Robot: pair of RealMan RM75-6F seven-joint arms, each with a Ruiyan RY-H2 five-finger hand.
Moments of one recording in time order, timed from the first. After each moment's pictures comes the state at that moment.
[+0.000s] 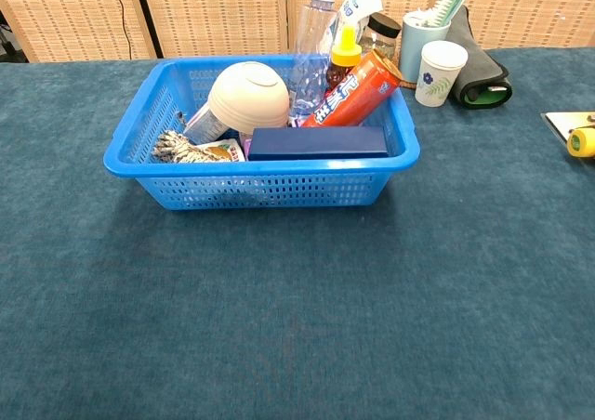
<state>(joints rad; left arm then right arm) -0.08 -1.02 -0.02 -1.67 1.52 1.46 -0.03 0.16 -1.20 0.06 -1.38 -1.45 1.55 0.06</state>
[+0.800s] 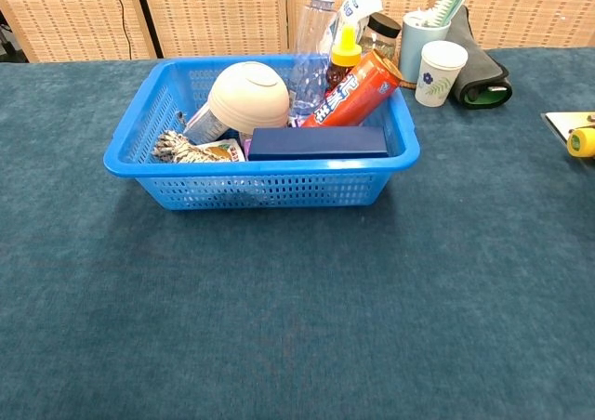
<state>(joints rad) -0.07 -1.03 -0.01 -1.68 1.53 1.49 -0.01 0.48 -1.24 0.17 -1.32 -1.53 1.21 0.39</state>
